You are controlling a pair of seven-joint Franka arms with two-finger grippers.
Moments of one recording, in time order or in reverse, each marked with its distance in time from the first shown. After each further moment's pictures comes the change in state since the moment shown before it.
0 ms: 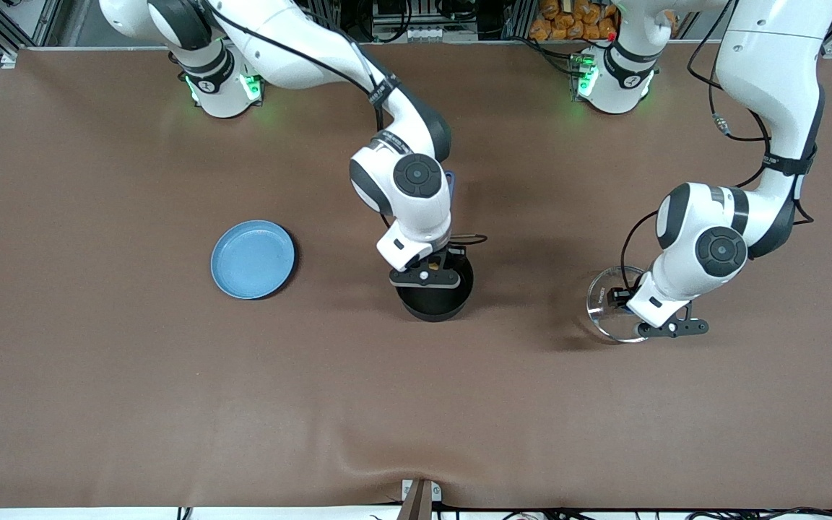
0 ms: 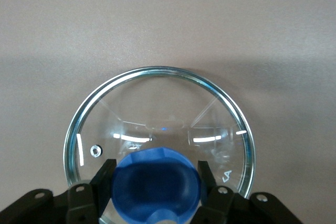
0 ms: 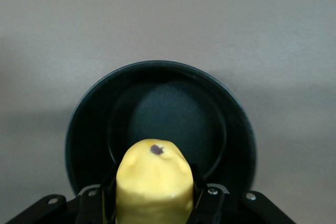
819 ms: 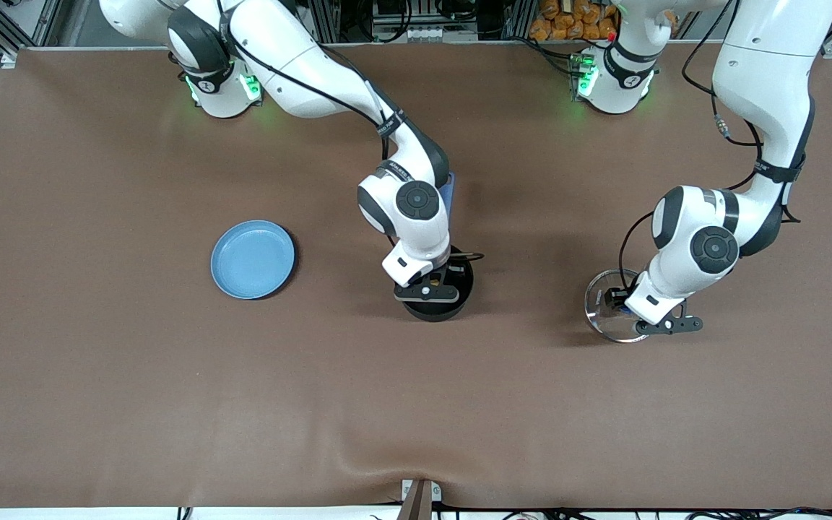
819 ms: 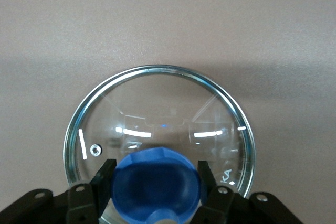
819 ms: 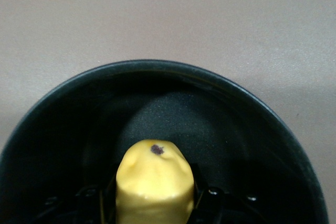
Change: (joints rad) left arm 0.014 0.027 -0.001 -0.057 0.000 0.111 -0.001; right arm 0.001 0.110 -0.007 -0.001 0.000 0.146 0.001
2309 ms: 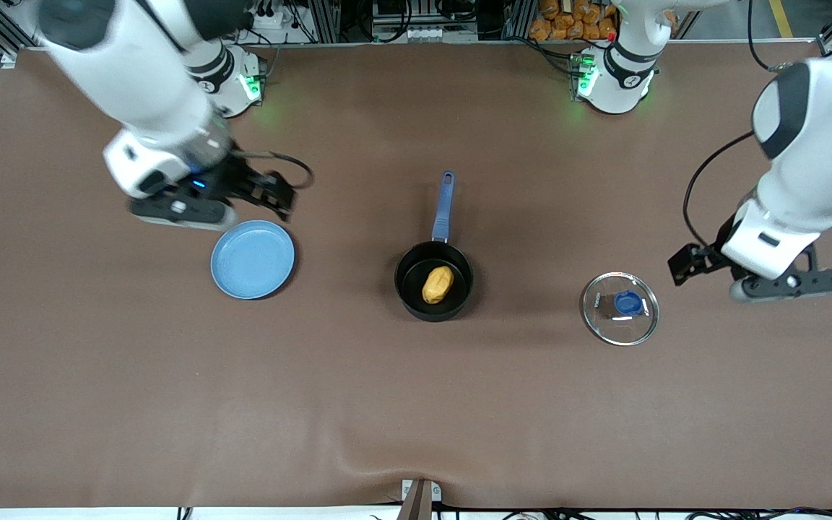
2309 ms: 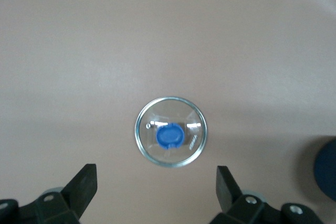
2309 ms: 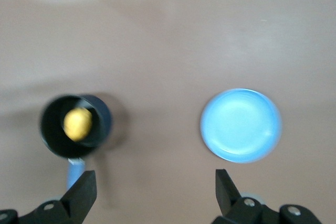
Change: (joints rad) left arm 0.010 -0.366 -0.032 0.304 -0.048 -0.554 0.012; right arm -0.418 -0.836 0.073 -0.265 0.000 -0.675 -0.309
